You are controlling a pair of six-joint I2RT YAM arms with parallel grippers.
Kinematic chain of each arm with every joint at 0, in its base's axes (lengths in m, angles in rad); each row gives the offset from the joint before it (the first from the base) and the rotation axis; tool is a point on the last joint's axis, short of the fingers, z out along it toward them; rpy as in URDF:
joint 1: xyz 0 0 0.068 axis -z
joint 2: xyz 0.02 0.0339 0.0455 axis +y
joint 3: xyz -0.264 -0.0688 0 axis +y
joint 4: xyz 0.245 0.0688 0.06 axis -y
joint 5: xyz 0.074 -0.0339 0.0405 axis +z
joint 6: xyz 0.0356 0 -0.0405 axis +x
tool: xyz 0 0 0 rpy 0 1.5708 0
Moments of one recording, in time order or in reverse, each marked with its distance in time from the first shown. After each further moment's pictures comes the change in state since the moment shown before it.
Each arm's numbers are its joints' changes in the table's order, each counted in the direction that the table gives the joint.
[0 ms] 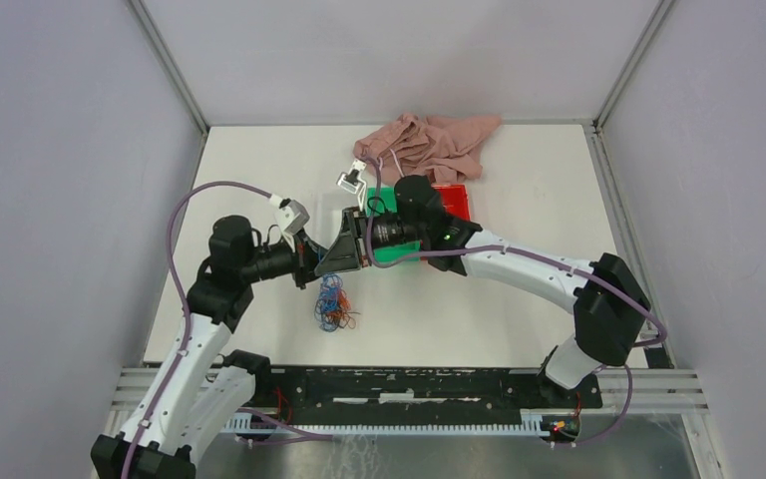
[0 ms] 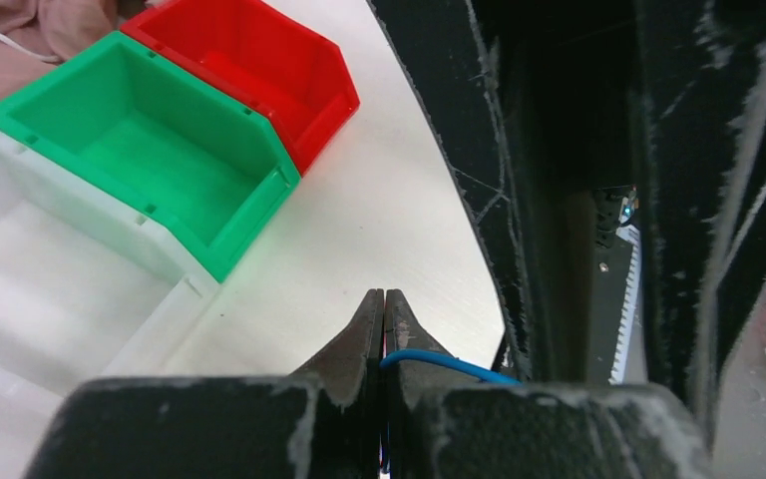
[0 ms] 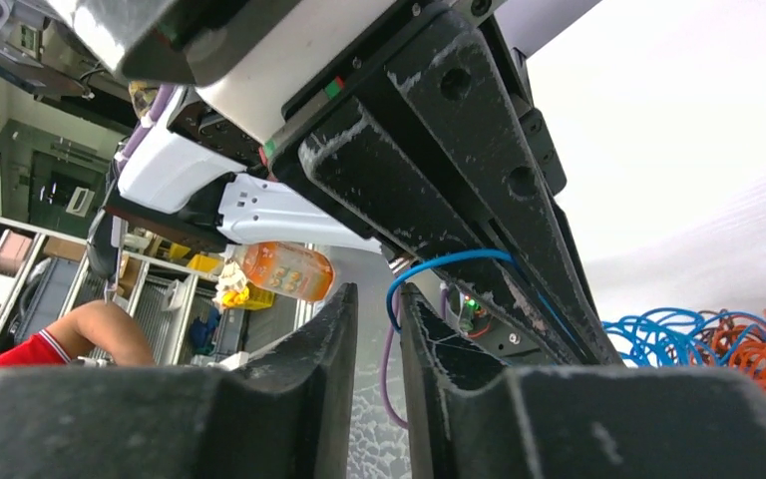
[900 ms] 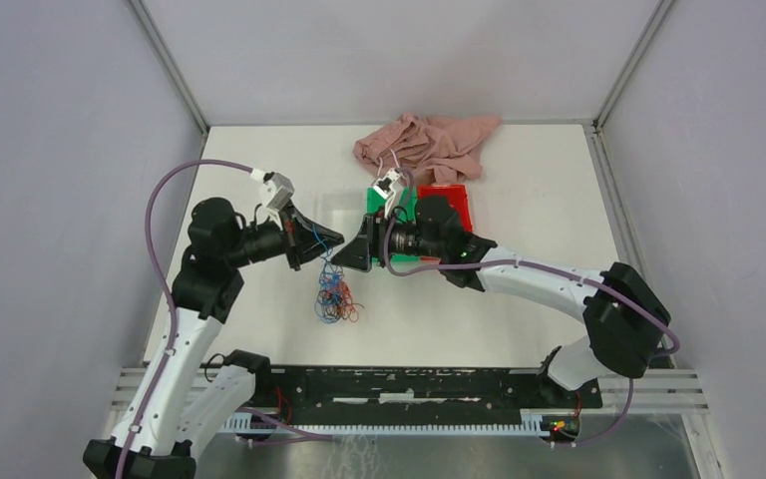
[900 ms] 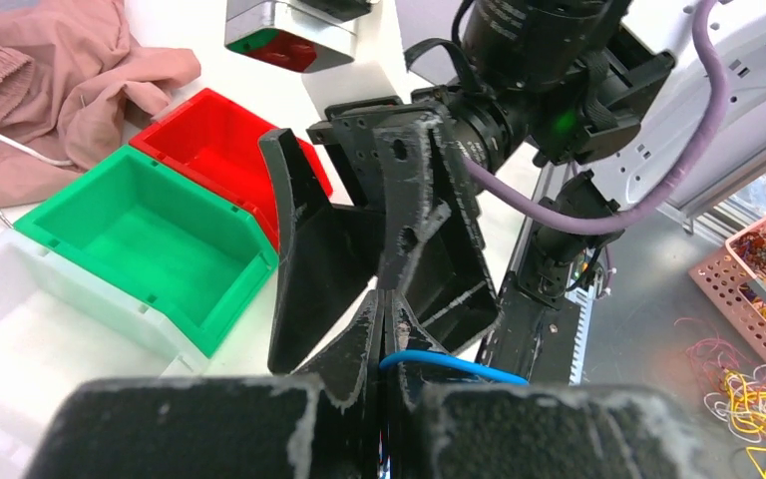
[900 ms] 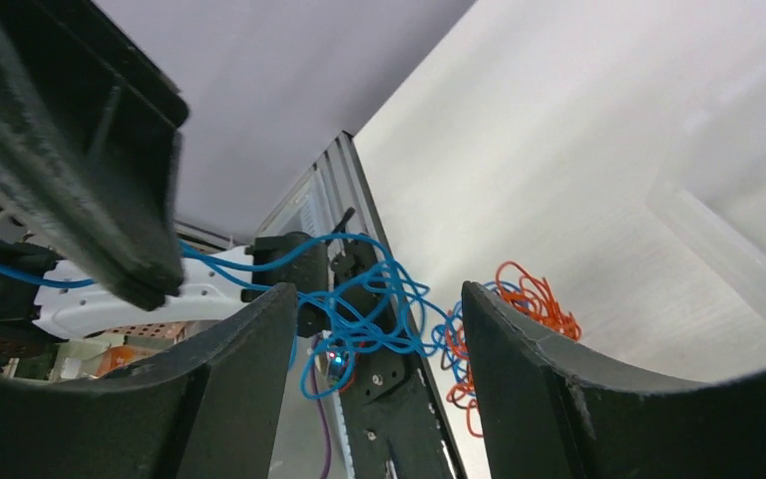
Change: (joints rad) left arm 0.000 0.044 -0.196 0.024 -0.036 -0.160; right arm 0.050 -0.100 0.246 0.077 -0.325 -0.118
